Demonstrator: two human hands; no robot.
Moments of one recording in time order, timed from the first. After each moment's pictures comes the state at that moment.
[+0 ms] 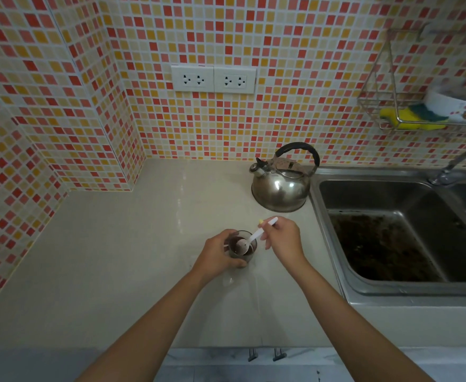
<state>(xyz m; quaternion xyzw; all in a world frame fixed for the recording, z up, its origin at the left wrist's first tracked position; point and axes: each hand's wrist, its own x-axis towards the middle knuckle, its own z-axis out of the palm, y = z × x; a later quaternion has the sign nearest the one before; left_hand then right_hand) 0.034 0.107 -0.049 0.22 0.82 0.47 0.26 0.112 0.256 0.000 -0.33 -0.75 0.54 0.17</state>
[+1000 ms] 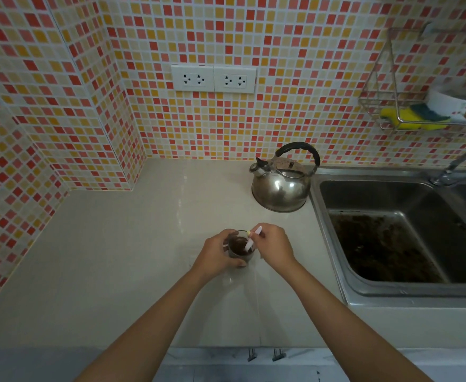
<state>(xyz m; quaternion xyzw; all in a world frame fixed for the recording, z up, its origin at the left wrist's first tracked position) 0.037 0.107 -0.043 0.21 0.82 0.46 0.27 0.106 0.249 -0.017 -0.26 -0.87 0.41 0.07</state>
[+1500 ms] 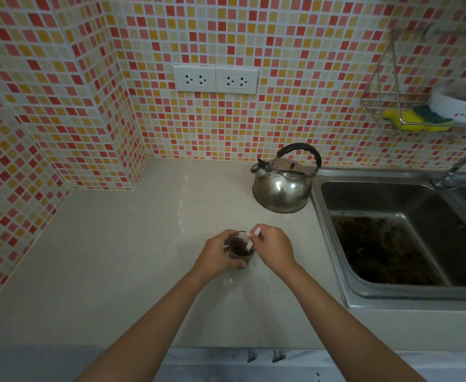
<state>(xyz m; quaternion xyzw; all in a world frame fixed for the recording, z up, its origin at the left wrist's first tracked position) 0.038 0.108 -0.041 0.21 0.83 0.45 0.27 0.107 0.246 -0.019 -0.24 -0.91 0.33 0.08</state>
